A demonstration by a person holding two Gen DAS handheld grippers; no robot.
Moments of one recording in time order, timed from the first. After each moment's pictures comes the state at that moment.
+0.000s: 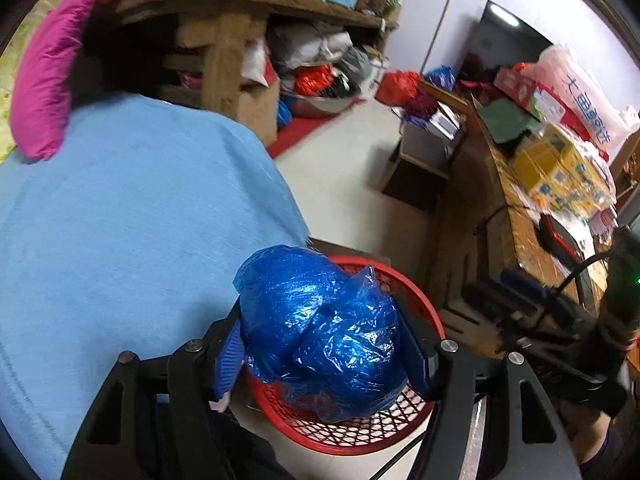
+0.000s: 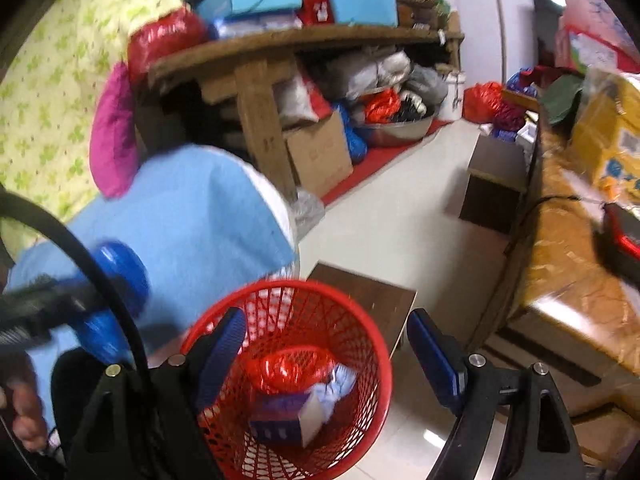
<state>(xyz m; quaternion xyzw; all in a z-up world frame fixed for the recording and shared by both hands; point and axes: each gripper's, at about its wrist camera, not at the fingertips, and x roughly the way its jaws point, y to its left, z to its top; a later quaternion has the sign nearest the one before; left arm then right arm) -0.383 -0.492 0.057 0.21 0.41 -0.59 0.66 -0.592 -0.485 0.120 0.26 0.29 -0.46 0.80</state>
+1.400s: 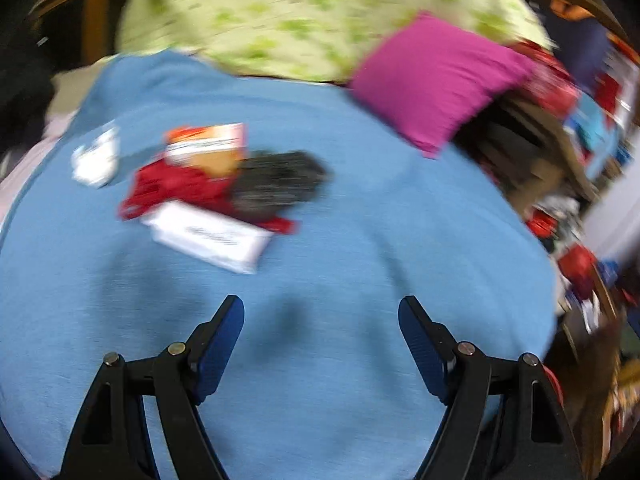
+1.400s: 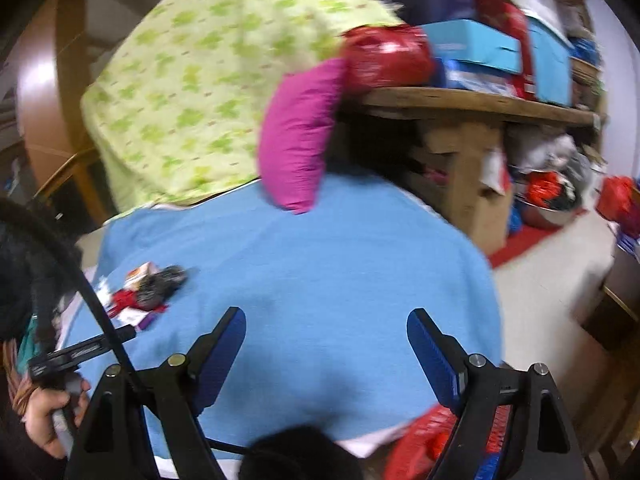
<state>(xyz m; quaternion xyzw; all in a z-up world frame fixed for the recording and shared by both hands) -0.111 -0.175 0.048 -0.02 0.44 -0.25 0.86 -0.339 -0.384 0.197 0.16 0.30 -0.23 0.91</state>
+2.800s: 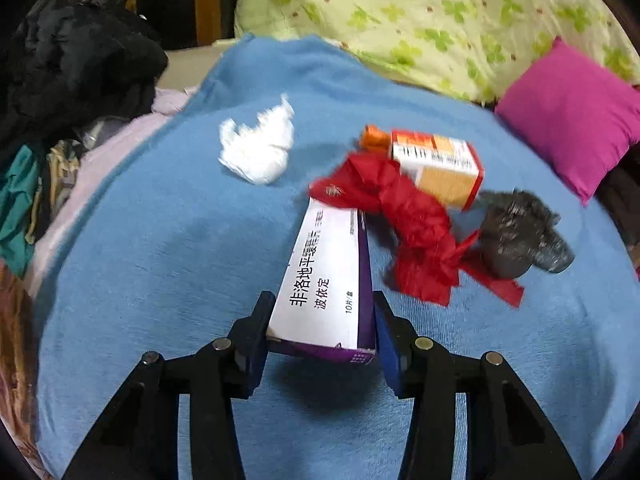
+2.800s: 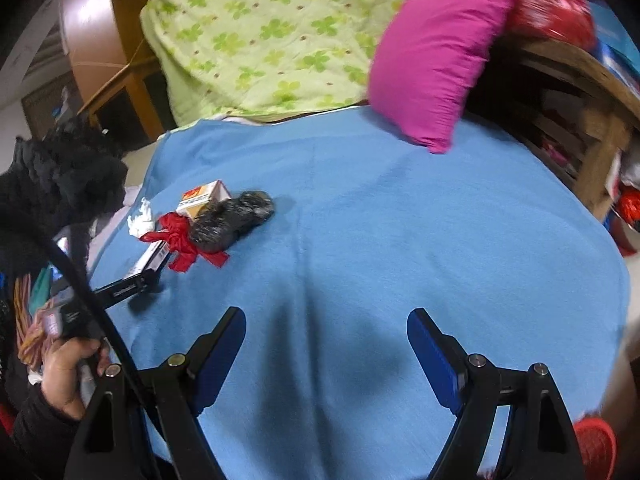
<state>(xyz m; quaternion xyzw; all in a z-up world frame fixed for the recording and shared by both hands) -0.023 -0.088 0.005 -0.01 0.42 -0.07 0.90 -0.175 -0.311 0.119 0.13 0.40 -0.10 0.90</state>
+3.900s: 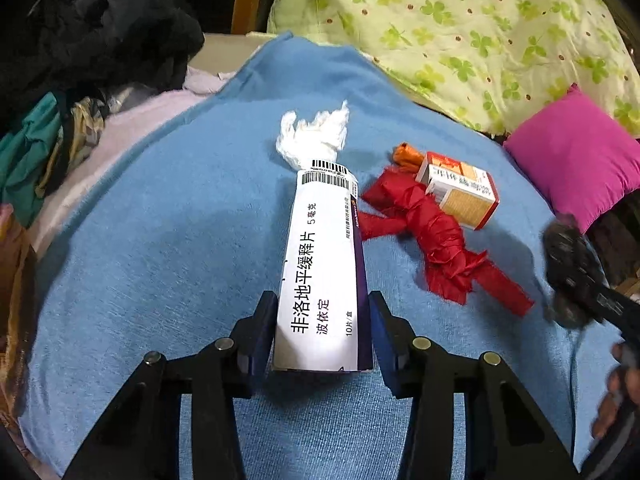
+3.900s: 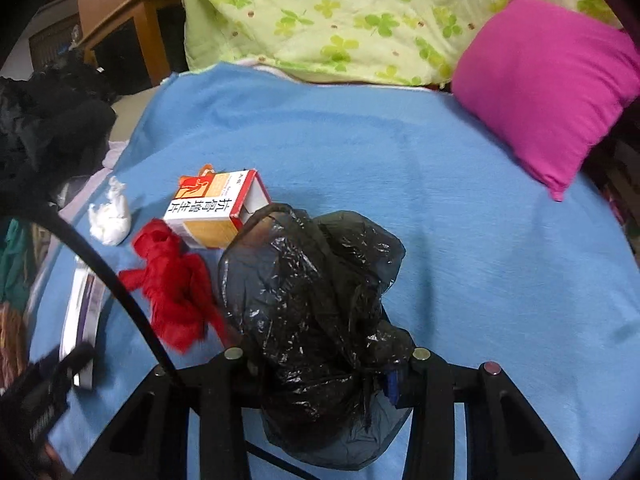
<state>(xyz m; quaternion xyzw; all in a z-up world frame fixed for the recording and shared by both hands) -0.035 -0.047 0.006 -0.08 0.42 -0.06 0.90 -0.024 -0.257 0.069 0.06 0.46 -0.08 0.88</state>
